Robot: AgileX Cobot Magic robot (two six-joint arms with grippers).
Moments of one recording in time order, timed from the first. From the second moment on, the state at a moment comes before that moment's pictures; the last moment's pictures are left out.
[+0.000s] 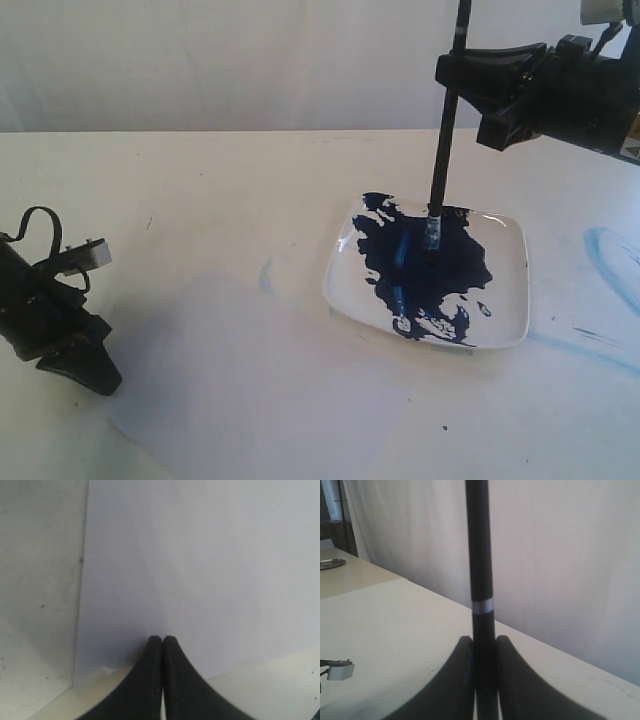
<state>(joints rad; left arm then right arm) -0.04 1.89 -0.95 -0.68 1.00 0.90 0.11 1.53 -0.85 -1.13 -1.05 0.87</state>
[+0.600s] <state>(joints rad) -0.04 1.89 -0.96 -0.66 0.99 0.89 0.11 1.53 -0.85 -1.15 -1.04 0.87</state>
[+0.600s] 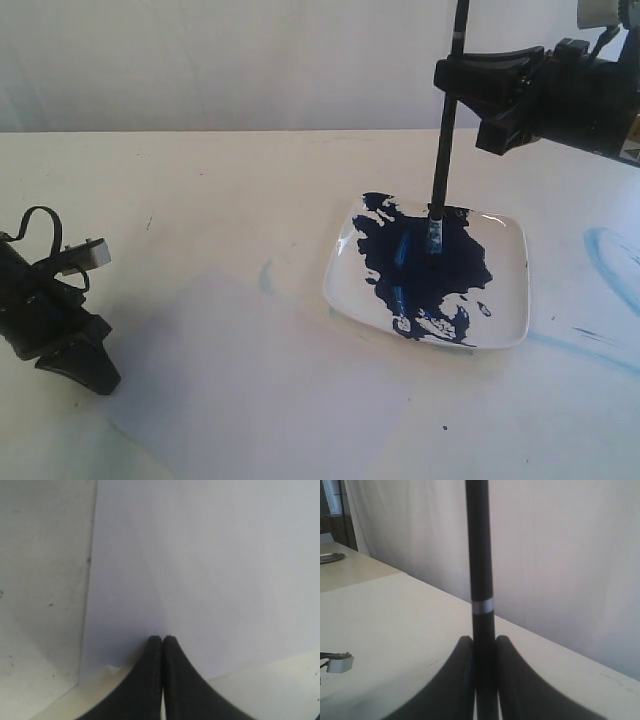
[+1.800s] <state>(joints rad) -0.04 1.89 -0.96 -0.65 1.00 0.88 0.16 1.59 -0.85 -1.01 -1.18 0.78</state>
